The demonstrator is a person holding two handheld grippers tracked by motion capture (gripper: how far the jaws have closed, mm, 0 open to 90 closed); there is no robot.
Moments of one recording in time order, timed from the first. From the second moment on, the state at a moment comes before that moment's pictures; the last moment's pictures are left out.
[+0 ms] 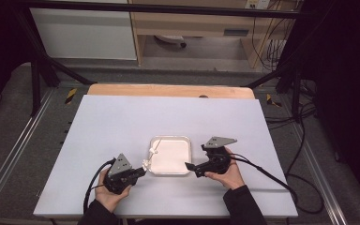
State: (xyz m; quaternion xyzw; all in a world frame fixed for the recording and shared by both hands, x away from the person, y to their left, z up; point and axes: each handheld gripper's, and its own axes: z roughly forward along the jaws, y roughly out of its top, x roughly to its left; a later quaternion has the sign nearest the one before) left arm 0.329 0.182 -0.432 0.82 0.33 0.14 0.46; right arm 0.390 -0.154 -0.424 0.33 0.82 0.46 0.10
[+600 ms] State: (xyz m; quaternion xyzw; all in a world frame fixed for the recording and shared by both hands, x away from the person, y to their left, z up) left arm 0.347 0.173 -0.410 0.84 0.34 0.13 0.41; right arm 0.371 -0.233 -0.443 0.37 0.81 0.43 0.14
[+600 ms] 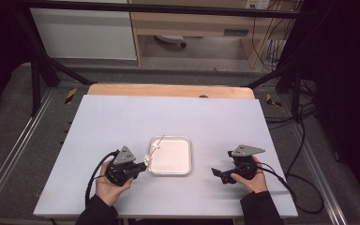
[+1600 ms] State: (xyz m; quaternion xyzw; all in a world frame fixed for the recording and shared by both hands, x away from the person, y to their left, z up) left arm 0.394 0.120 -0.425 0.88 0.37 0.10 0.28; right arm 0.363 -0.254 -0.451 0.38 0.81 0.42 0.14
